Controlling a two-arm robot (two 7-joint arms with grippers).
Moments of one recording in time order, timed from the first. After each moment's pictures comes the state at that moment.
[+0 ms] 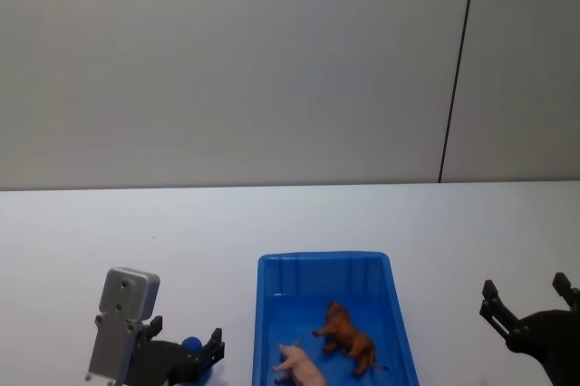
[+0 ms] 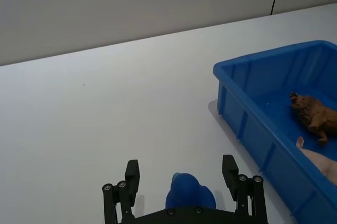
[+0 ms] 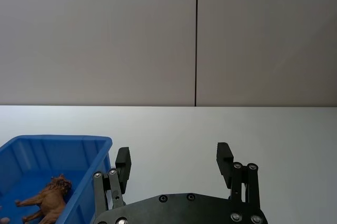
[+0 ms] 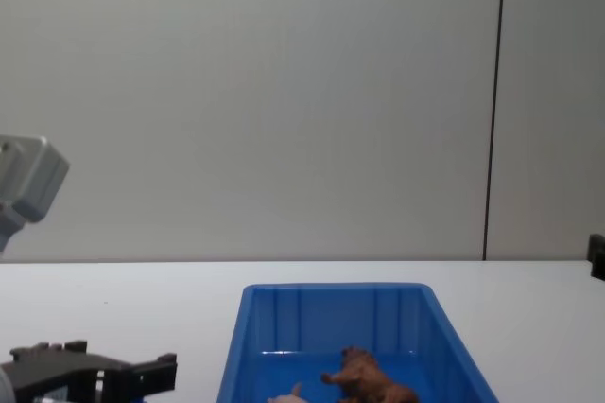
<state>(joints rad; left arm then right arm) -0.08 0.47 0.38 -1.63 -0.47 0.25 0.13 -0.16 0.25 -0.19 -1.79 0.23 -0.04 -0.11</state>
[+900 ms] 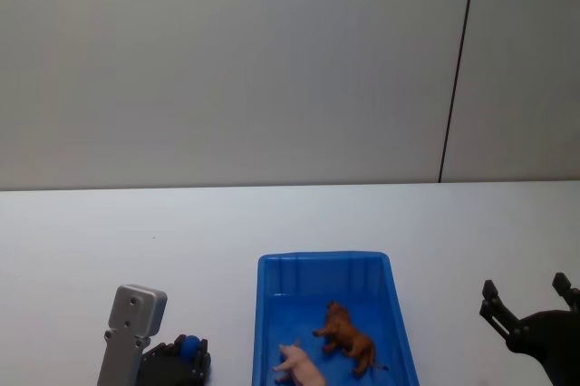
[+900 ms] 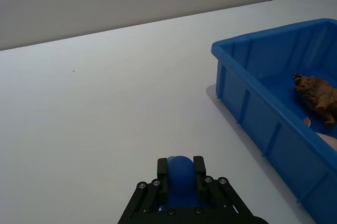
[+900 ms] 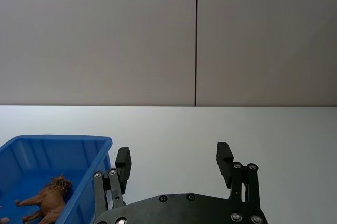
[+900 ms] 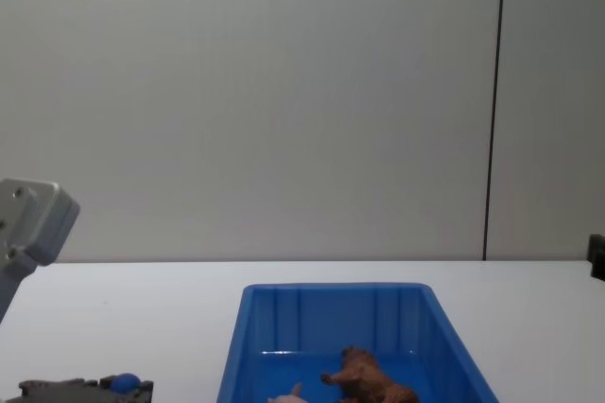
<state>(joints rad) -0.09 0.43 0.39 -1.55 -0.44 0.22 0.09 -0.16 0.25 -0.19 -1.79 0.23 -0.04 -0.11</state>
